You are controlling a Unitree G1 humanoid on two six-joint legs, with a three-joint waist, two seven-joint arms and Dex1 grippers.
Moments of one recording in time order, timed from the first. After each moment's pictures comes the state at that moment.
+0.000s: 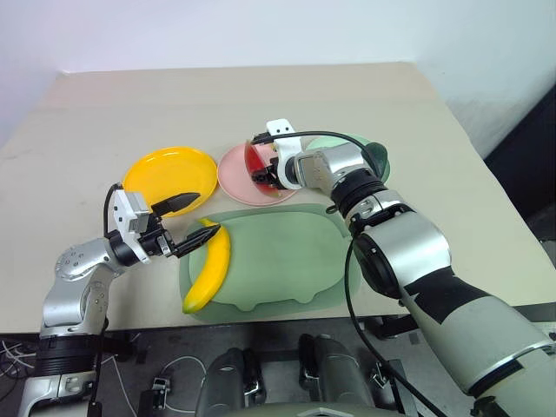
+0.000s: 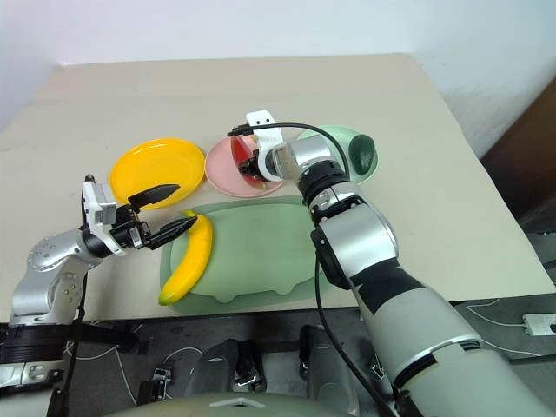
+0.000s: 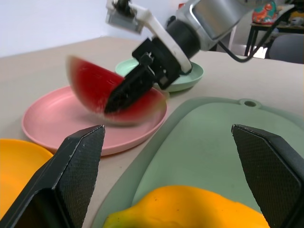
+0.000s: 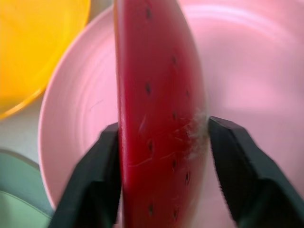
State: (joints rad) left arm -0.20 0.59 0.21 0.03 -0.55 0.09 -1.10; right arm -1.42 -0.01 0.10 1.24 0.21 0.65 0.39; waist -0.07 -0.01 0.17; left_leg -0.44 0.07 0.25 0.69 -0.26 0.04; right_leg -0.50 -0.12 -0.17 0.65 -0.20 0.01
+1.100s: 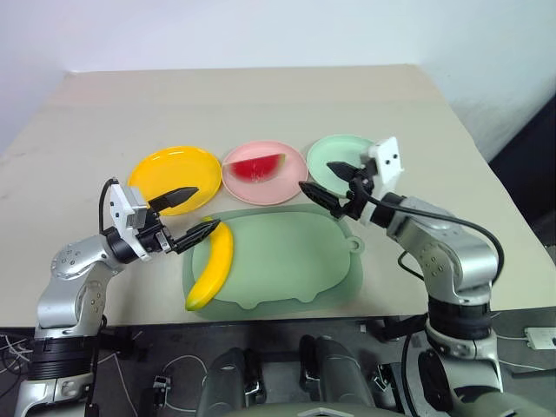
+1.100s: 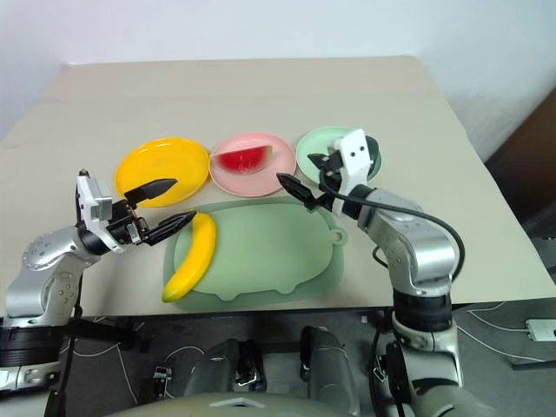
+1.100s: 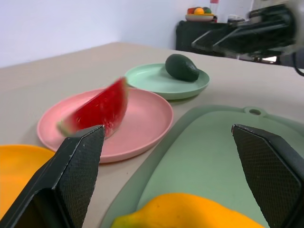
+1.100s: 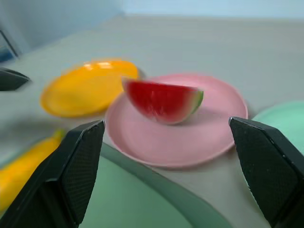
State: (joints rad) left arm -0.19 0.60 0.23 -0.05 -0.57 0.14 -1.04; right arm -0.44 -0.27 -0.13 -0.40 0.43 0.82 0.59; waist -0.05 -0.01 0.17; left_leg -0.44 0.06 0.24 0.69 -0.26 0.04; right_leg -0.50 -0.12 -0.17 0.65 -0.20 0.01
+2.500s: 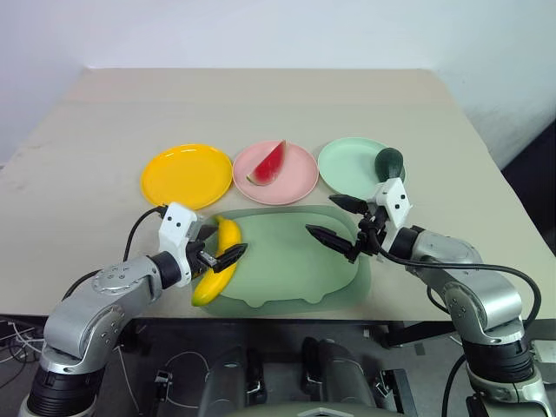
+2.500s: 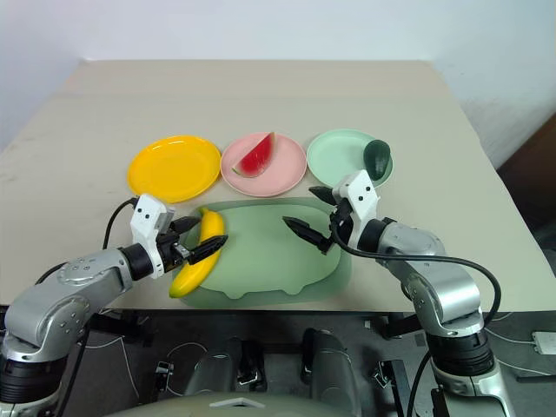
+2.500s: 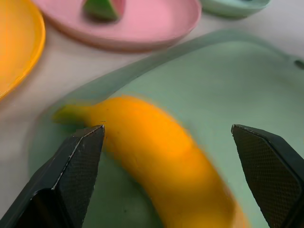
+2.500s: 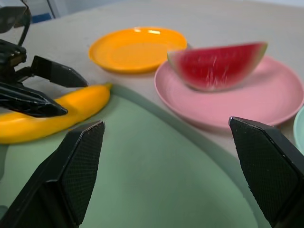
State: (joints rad) left arm -0.09 0.60 0.08 -0.53 -0.68 0.92 -0.41; right arm -0.25 -0.50 -0.01 -0.46 0.48 0.68 0.65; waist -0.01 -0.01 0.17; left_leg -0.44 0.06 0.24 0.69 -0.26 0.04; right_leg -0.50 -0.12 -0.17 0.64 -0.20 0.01
